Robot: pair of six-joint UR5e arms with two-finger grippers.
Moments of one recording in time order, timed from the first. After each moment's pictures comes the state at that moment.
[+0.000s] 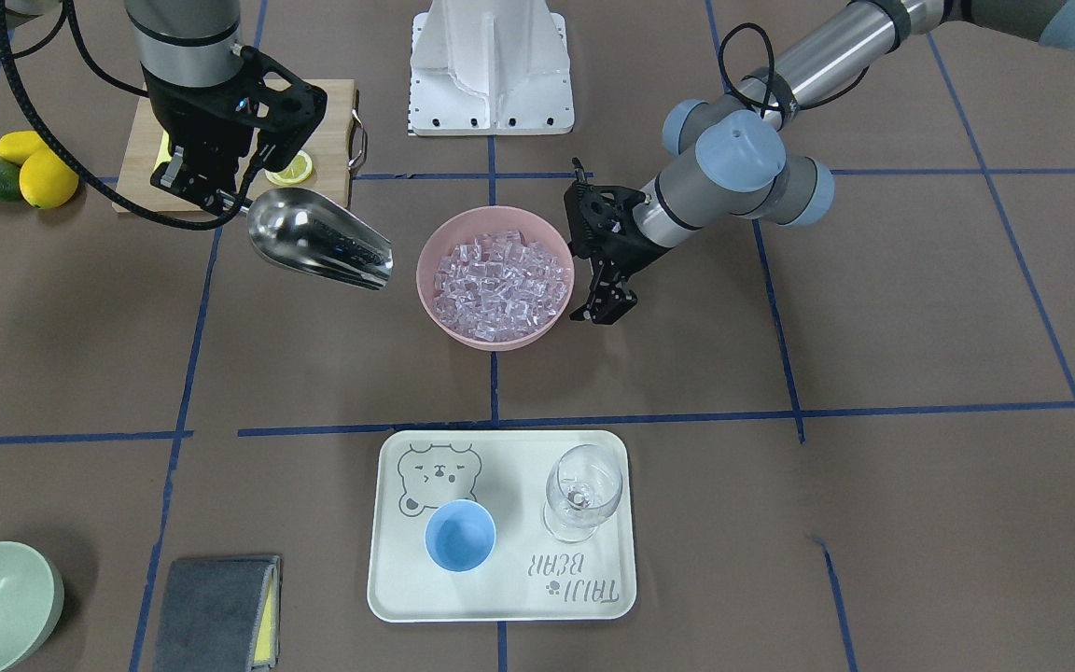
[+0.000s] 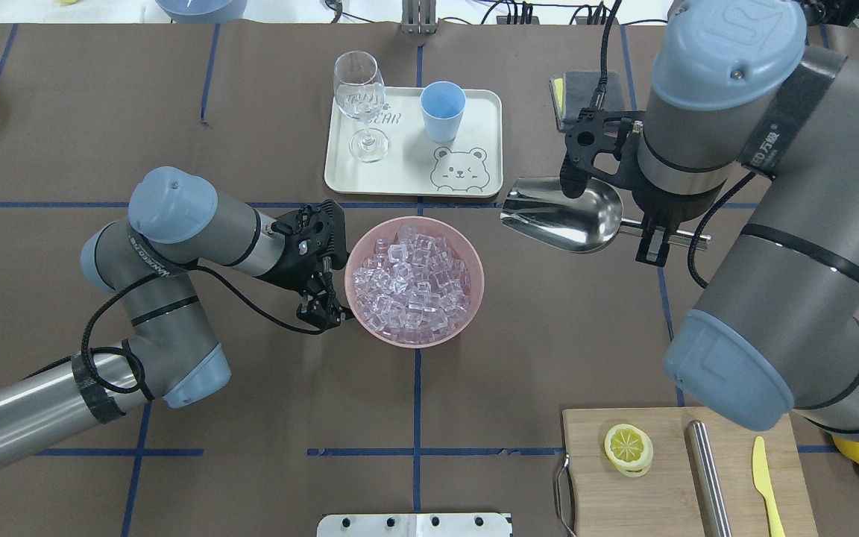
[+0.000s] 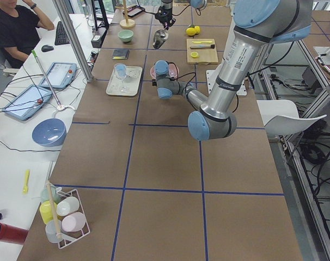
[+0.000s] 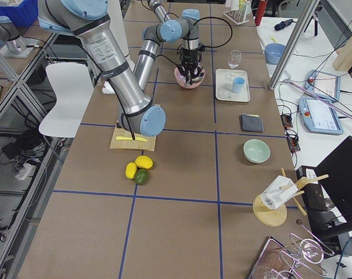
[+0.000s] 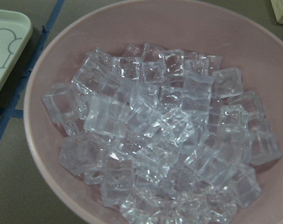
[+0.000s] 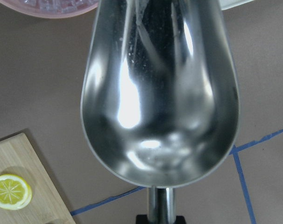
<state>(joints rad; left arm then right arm) -0.59 -2.09 -1.47 -2.42 -2.12 0.05 0.73 -0.96 2.14 -2.33 1.87 -0.27</state>
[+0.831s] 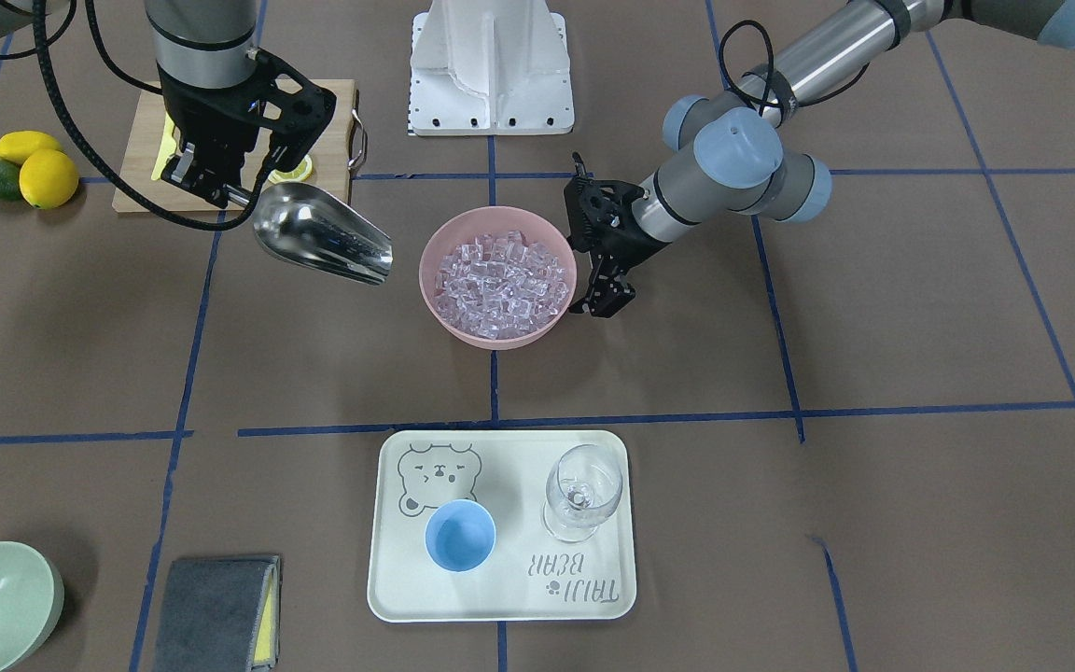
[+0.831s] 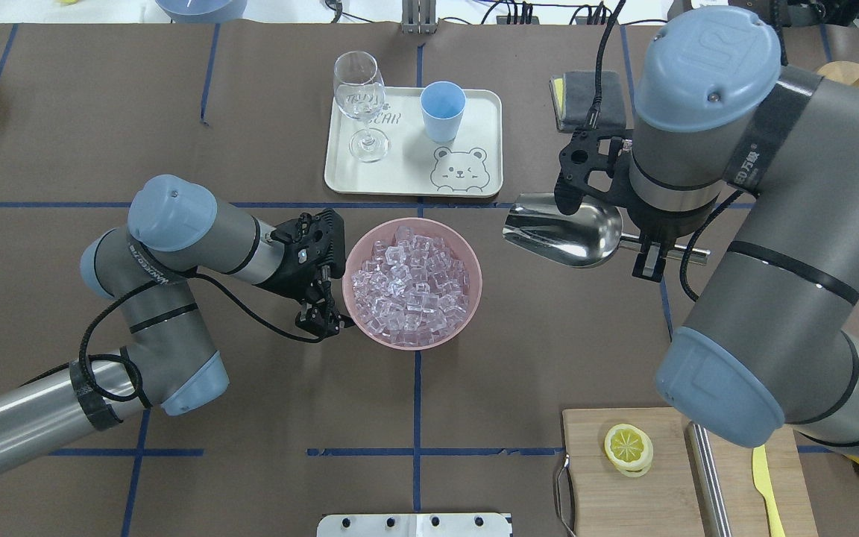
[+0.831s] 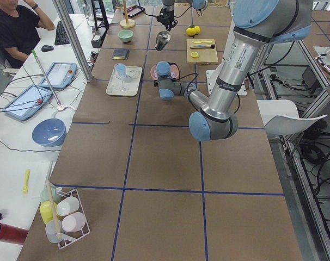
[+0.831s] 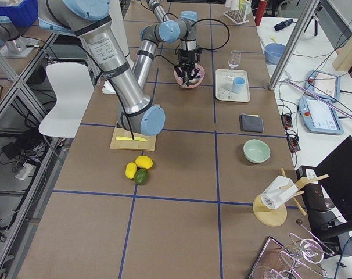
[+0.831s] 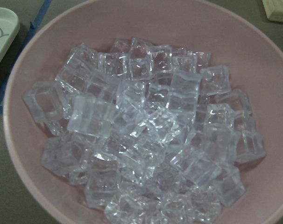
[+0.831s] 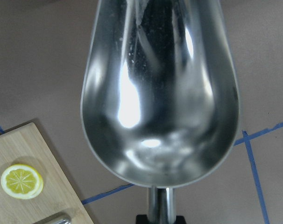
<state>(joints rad) -0.57 -2.08 -1.48 -2.42 -2.13 0.05 0.70 -0.95 2.13 -2.37 1.86 -0.25</state>
